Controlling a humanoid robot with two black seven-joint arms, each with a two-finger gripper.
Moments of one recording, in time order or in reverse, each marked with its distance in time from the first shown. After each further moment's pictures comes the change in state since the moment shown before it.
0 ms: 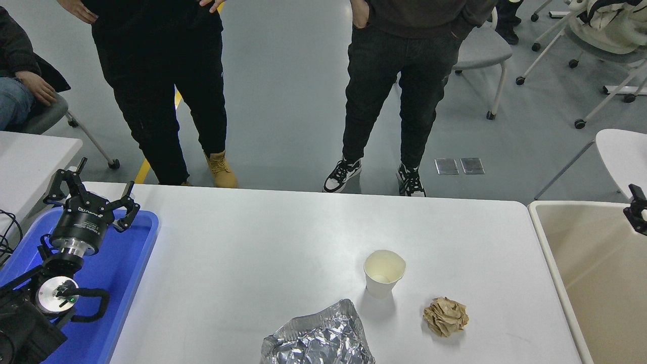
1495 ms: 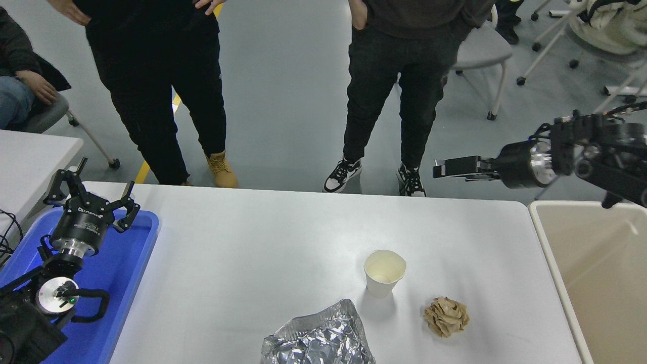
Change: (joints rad) left arm 0.000 0.000 0.000 0.000 0.000 0.000 0.000; right arm 0.868 0.197 -1.164 0.358 -0.945 0.143 0.013
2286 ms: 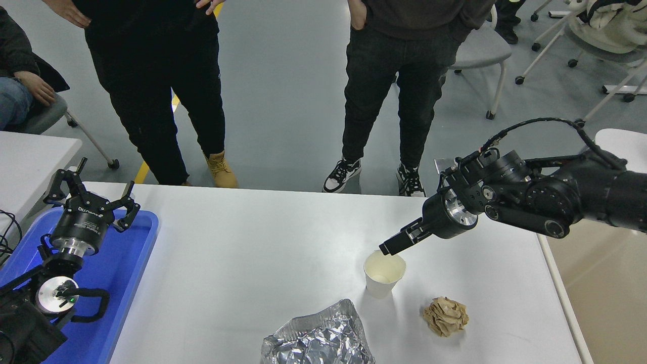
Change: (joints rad) left arm 0.000 0.000 0.000 0.000 0.000 0.000 0.000; right arm -0.011 0.258 -0.175 -0.029 -0.114 -0.019 0.003
